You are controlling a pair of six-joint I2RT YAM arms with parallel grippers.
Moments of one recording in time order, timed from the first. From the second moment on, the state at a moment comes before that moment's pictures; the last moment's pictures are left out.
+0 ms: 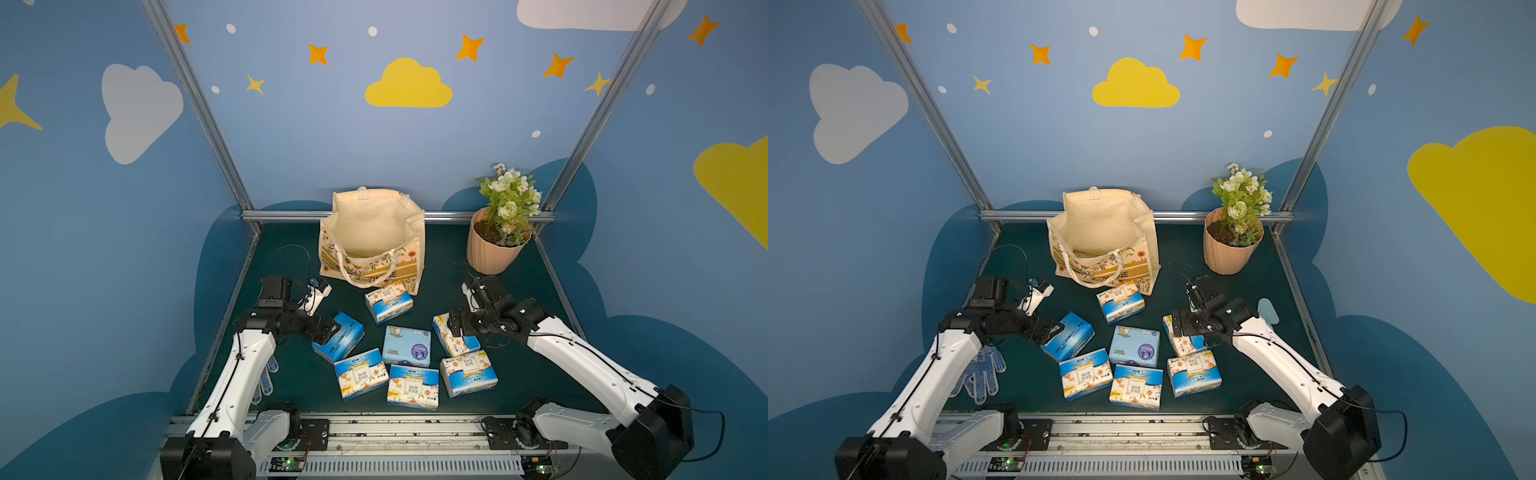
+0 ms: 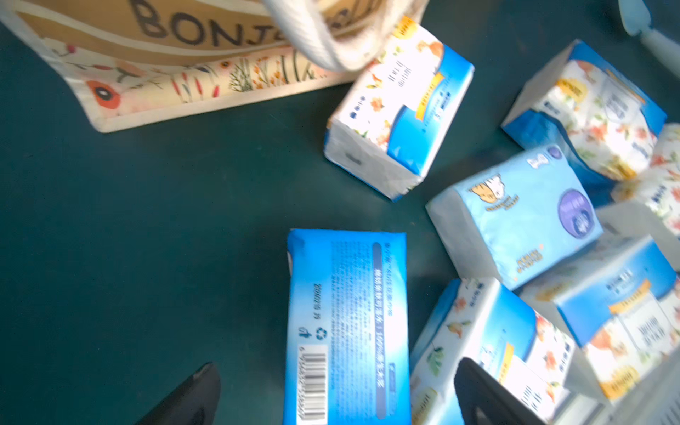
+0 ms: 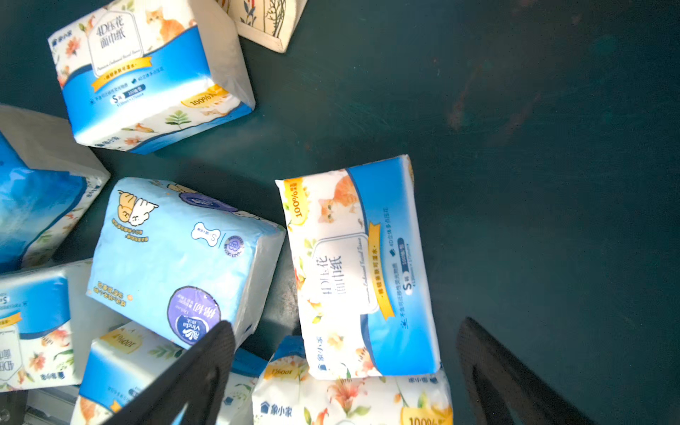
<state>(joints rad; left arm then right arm) -0.02 1.05 0.87 -0.87 0.45 0.41 0.60 1.17 0.93 -0.83 0.04 0.39</state>
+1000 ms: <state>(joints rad) -0.42 1.40 0.93 -0.84 -0.01 0.18 0.54 1.10 0.87 -0.80 0.05 0.47</state>
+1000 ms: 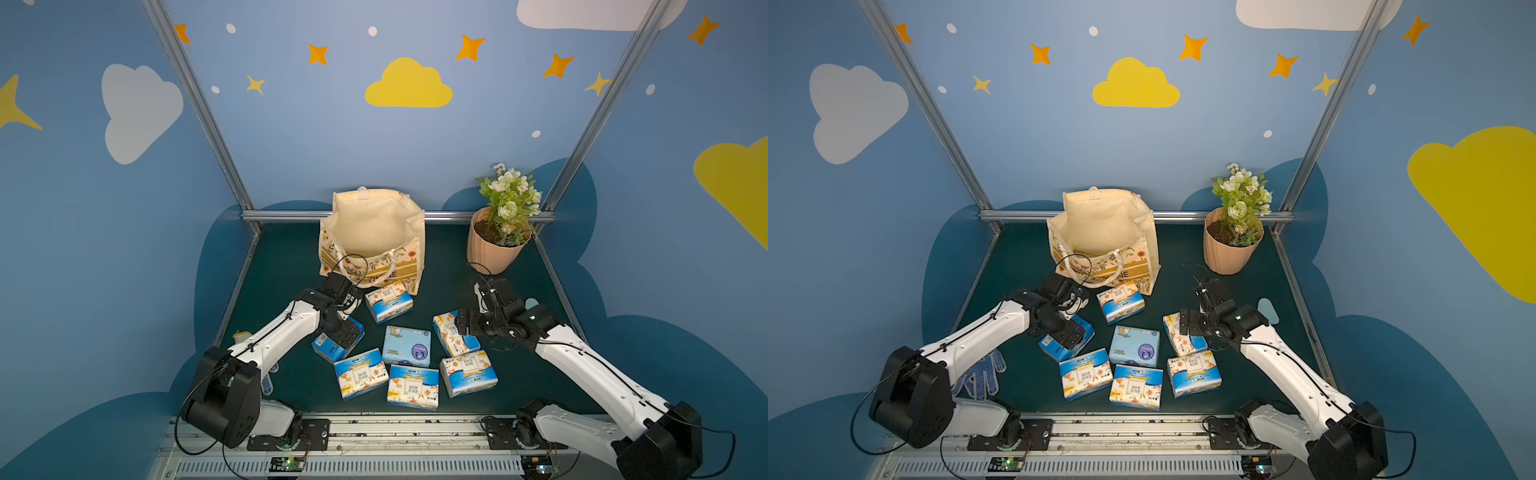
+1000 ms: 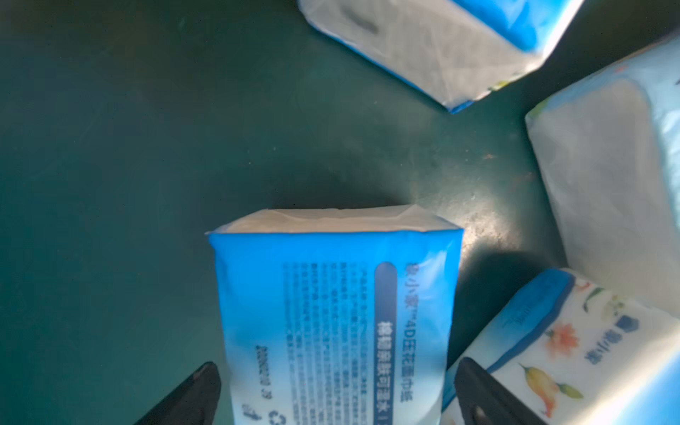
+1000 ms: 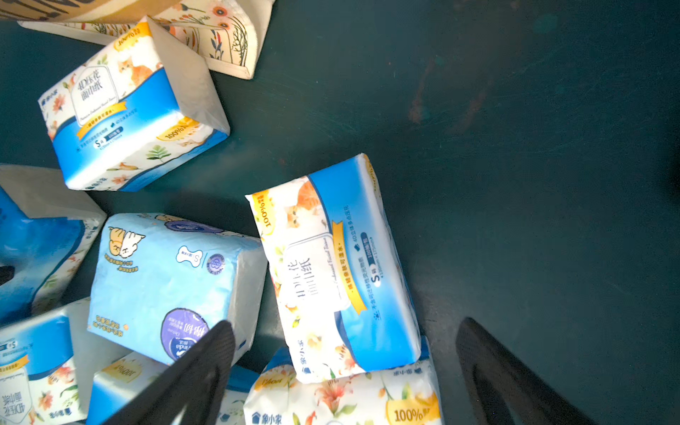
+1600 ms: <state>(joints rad) -0.42 1.53 0.94 -0.80 -0.08 0.19 0.50 1.05 0.82 -0.78 0.04 0.47</state>
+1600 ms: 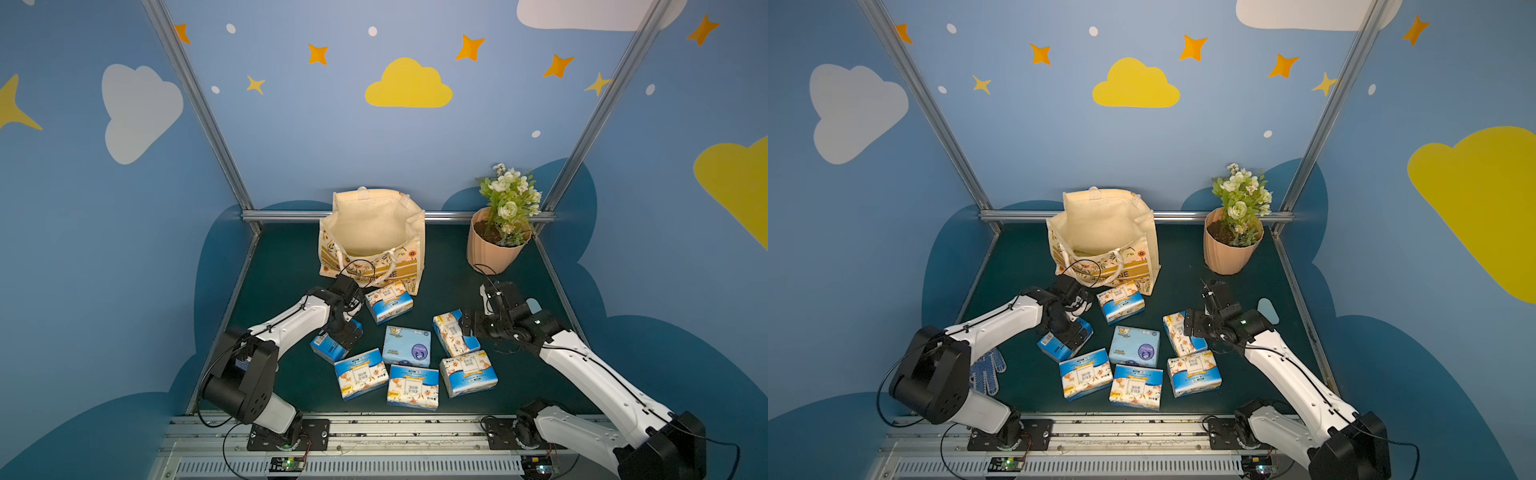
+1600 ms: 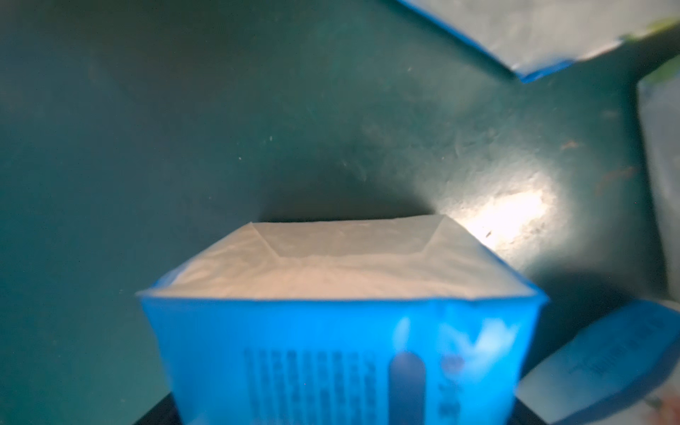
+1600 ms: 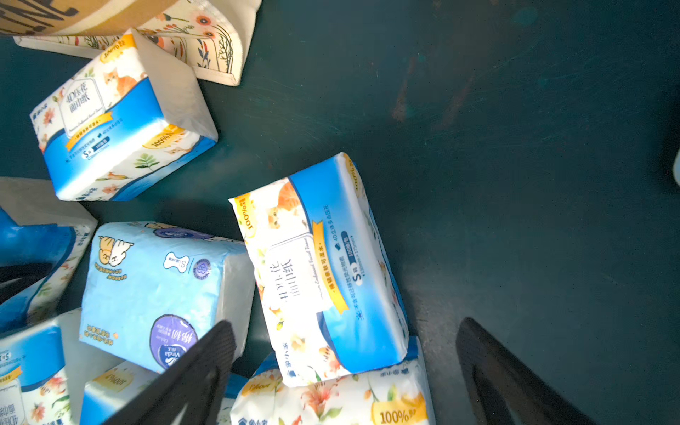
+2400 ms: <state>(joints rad) -0.42 1.31 0.92 -0.88 -0.11 0.17 0.48 1.04 0.81 -0.76 0.02 0.47</state>
